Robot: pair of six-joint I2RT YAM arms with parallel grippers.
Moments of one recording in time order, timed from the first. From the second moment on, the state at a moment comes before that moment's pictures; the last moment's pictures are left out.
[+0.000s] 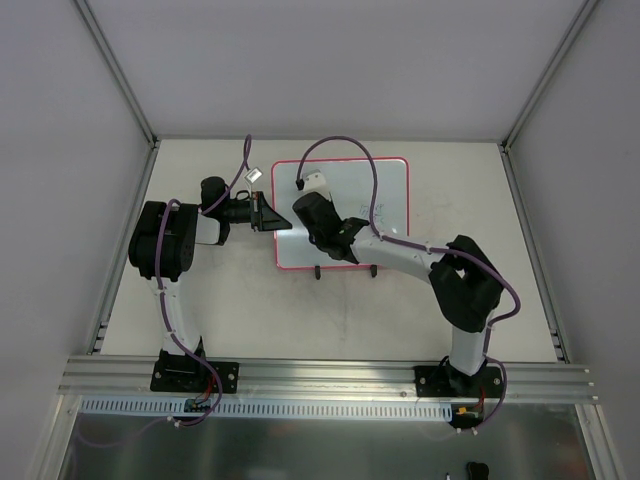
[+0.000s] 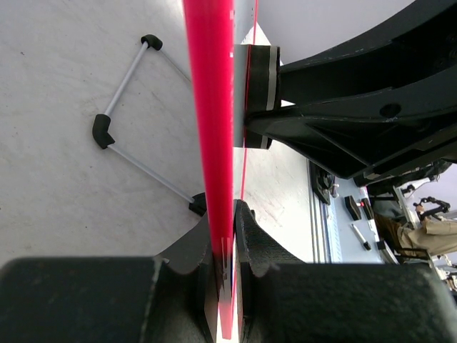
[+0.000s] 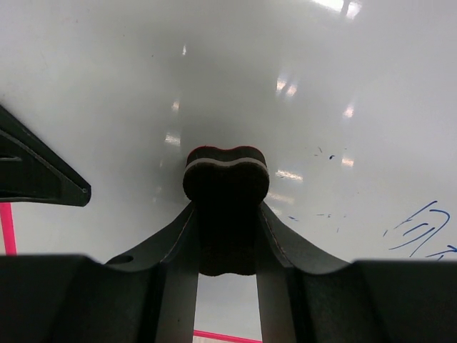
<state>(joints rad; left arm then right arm) -0.09 2.06 0.94 0.83 1.33 -0.62 0.93 1.87 1.34 -0.16 0.59 0.23</state>
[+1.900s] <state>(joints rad) -0.09 2.05 0.94 0.82 1.33 -0.62 0.76 1.64 1.00 0.05 0.67 0.37</state>
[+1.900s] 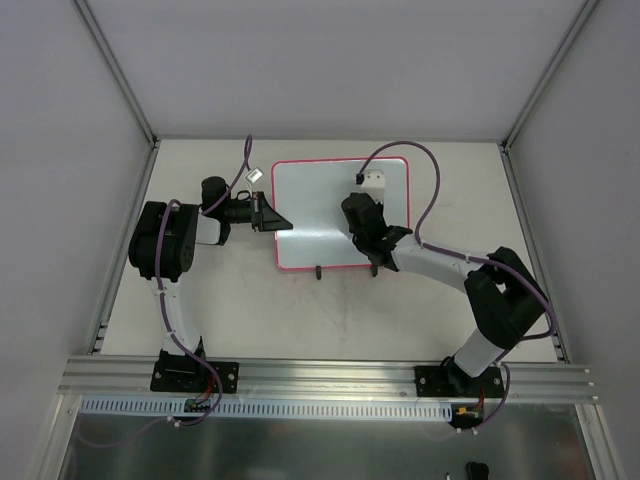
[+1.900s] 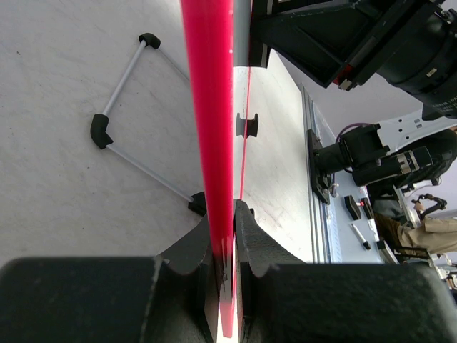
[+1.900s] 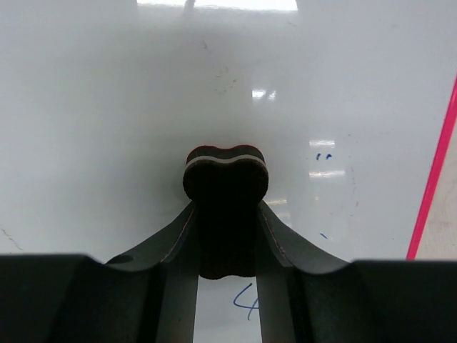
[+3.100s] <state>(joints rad) -0.09 2.05 0.94 0.82 1.33 -0.62 0.54 1.44 0.69 0.21 0.56 0.62</state>
